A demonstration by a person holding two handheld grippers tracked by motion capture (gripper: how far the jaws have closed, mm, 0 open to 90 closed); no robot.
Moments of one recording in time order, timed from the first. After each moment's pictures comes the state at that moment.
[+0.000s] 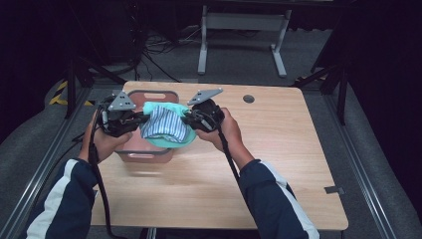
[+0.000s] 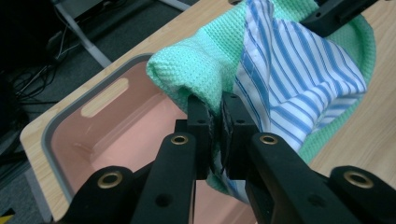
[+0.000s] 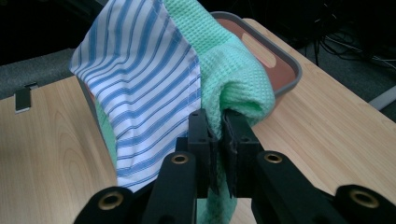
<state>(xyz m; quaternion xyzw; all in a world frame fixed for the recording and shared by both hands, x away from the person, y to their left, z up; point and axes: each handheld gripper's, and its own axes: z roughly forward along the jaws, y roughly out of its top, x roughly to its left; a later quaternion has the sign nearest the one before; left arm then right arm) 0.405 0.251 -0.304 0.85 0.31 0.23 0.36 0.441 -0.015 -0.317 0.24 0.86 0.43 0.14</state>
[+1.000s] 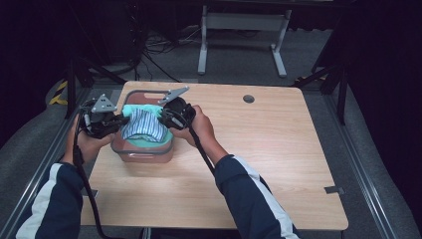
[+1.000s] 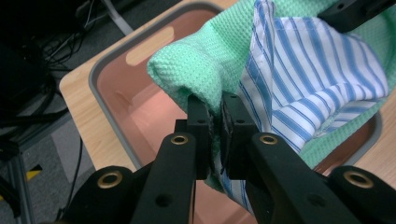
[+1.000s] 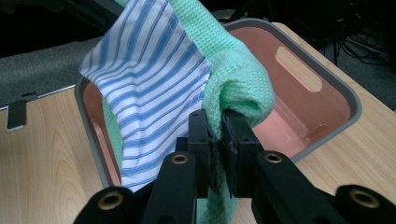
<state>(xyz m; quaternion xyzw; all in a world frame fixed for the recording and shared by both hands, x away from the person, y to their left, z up) 0.413 0.298 -0.330 0.84 0.37 0.25 0.32 0.460 0.055 -0.334 0.22 0.87 0.41 0.13</state>
